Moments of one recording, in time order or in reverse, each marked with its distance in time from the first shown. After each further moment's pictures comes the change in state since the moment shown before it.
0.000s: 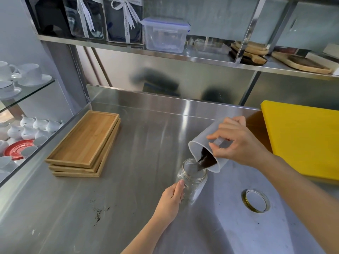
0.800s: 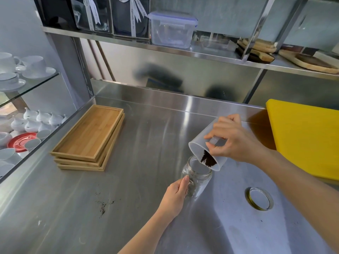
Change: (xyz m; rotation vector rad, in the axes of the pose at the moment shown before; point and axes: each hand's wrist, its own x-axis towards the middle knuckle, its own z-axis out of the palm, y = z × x) left_hand 0.005 -0.008 0.000 0.018 -0.009 0.012; right_hand 0.015 -0.007 0.019 -0.069 -0.036 -0.075
